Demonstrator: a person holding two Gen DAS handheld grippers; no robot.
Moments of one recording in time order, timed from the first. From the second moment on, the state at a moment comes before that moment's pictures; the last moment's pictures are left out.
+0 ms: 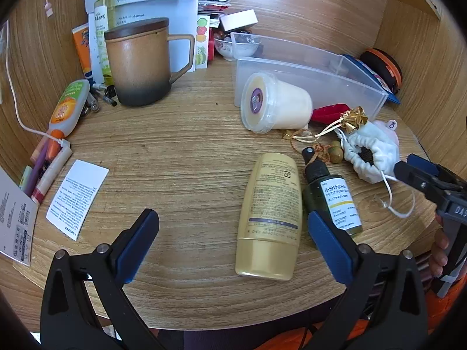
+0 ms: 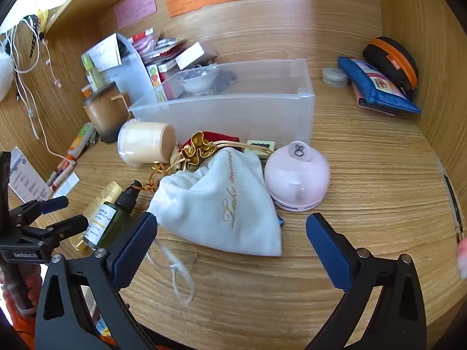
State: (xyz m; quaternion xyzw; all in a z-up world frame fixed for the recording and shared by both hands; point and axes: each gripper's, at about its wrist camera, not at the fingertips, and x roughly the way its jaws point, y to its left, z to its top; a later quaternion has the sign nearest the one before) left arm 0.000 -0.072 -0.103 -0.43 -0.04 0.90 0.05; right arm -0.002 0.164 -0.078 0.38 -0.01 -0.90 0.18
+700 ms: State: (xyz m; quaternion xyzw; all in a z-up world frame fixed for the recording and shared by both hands) left arm -0.023 -0.047 -0.117 -0.44 0.00 0.90 0.08; right arm -0.031 0.129 -0.098 0.41 0.01 -0.89 0.19
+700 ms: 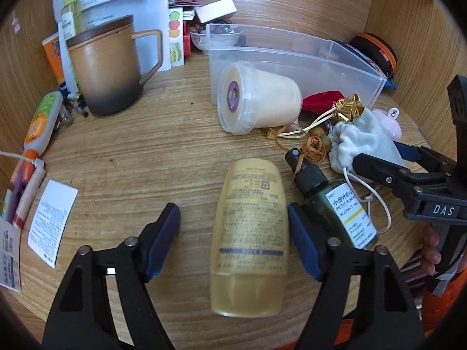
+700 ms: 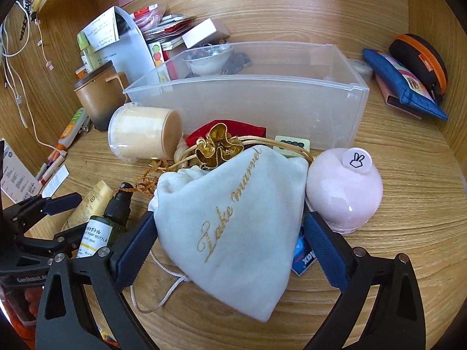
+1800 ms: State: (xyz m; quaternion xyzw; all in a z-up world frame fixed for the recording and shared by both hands) left arm -0.023 -0.049 -0.102 -0.39 -0.01 0.92 0.05; right arm 0.001 0.158 -0.050 0.33 -0.04 -0.91 0.22
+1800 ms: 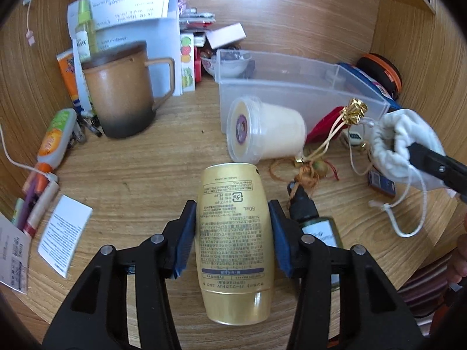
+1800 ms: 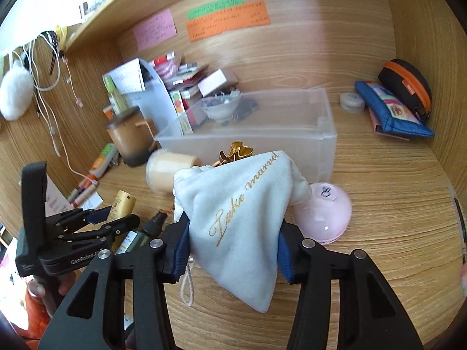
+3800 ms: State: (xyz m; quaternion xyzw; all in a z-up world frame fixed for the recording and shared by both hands) left arm -0.066 -0.031 0.016 -0.29 -0.01 0.95 0.10; right arm -0.036 0.183 0.030 0.25 -0.04 -0.94 0.24
